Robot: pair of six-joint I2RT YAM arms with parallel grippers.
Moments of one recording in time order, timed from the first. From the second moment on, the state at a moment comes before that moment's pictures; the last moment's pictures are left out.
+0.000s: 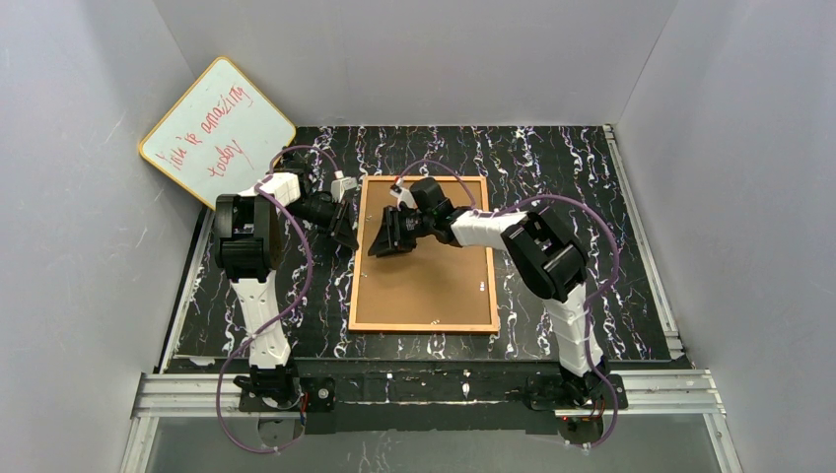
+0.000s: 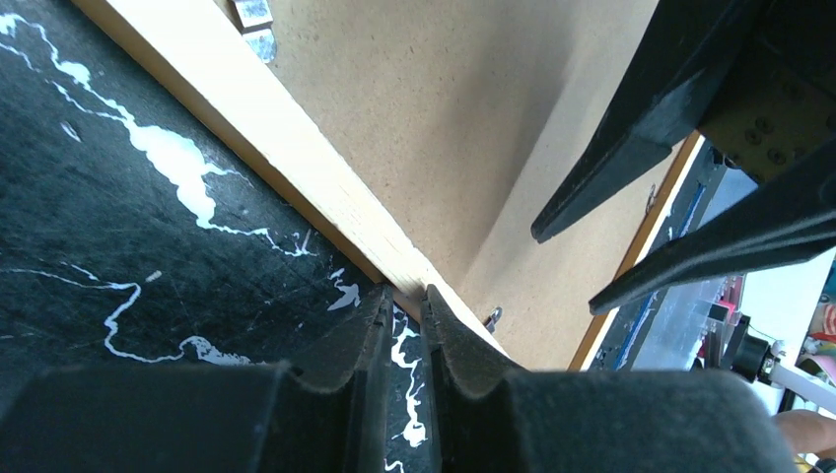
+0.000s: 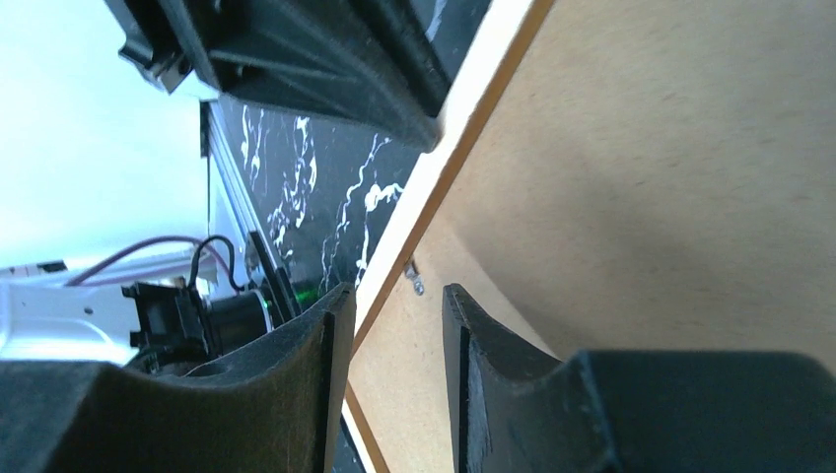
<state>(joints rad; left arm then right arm) -0.03 2.15 1.49 -0.95 0.86 0.53 0.75 2.15 1.38 0.15 -0.67 0.75</state>
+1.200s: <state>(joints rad) -0.02 2.13 1.46 -0.93 0.87 0.53 0.73 2.24 1.51 0.04 -0.69 0.66</state>
